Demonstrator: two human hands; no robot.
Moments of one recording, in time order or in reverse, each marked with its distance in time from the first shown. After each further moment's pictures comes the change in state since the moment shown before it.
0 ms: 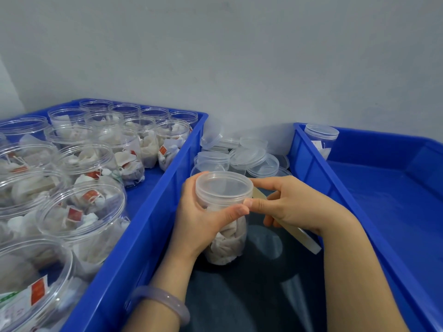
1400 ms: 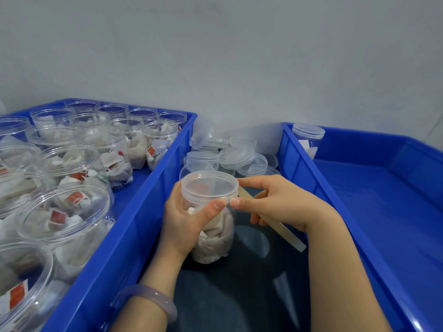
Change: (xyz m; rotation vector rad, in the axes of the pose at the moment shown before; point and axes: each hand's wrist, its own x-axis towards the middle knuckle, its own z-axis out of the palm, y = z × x) left_hand -0.001 -0.010 -0.001 -0.085 0.001 0.001; right_hand -0.001 0.001 0.000 0.077 0.013 0.150
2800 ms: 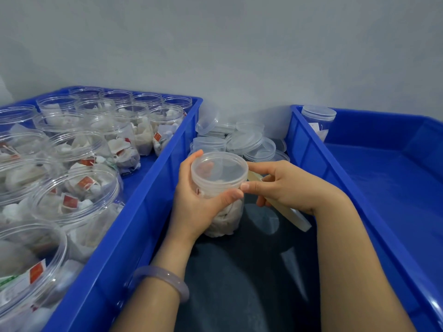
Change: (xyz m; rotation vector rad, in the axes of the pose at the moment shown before) left_hand 0.000 -0.002 0.001 0.162 -0.037 0.051; right_hand 0.006 0.008 0.002 -0.054 -0.012 -0.150
